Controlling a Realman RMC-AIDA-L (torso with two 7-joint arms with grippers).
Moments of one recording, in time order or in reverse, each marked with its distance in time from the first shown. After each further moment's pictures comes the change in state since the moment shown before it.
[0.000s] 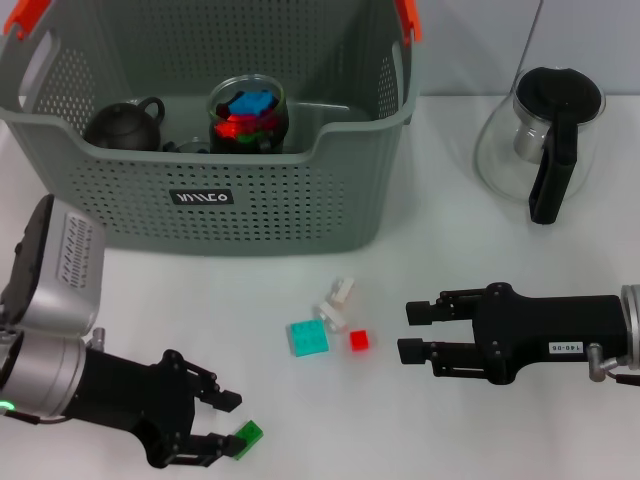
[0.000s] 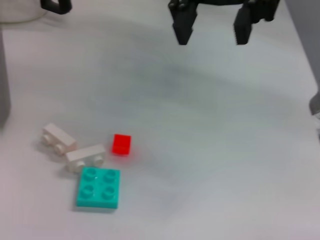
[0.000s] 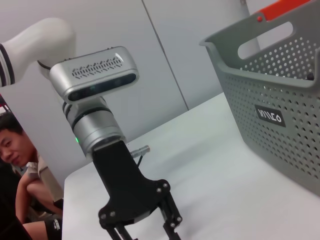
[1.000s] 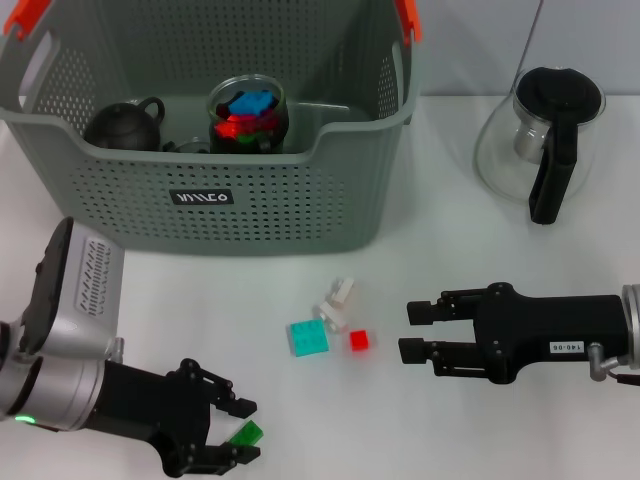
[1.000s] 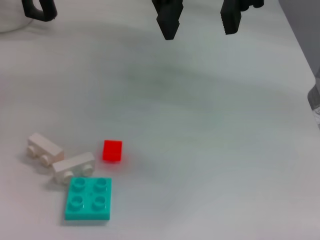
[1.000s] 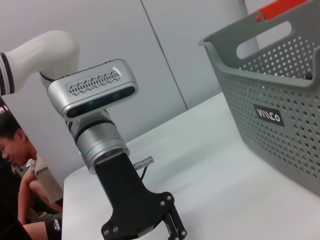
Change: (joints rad) left arm 0.005 -0.001 0.036 -0.085 -0.037 -0.078 0.109; right arm 0.000 -0.002 0.000 0.000 0.000 0.000 0.005
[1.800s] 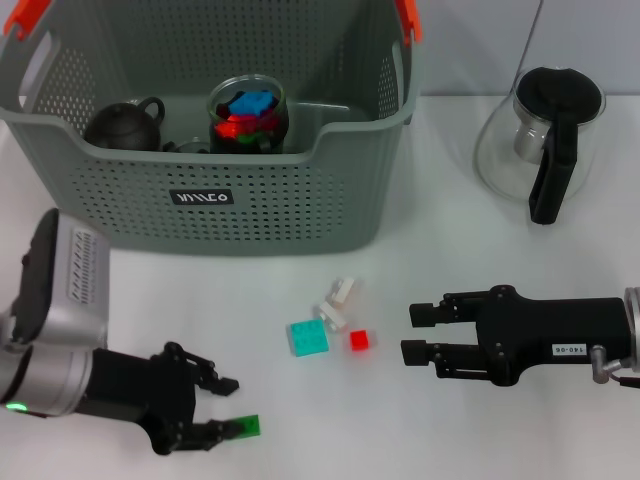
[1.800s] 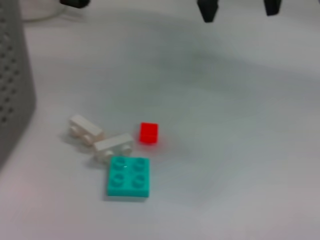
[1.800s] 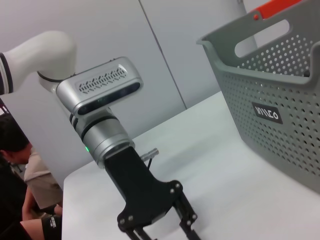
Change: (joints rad) left arm 0.004 0.006 -0.022 0.007 0.012 -0.060 -0.006; right arm -0.006 -0.001 0.000 0.000 0.000 -0.001 0.002
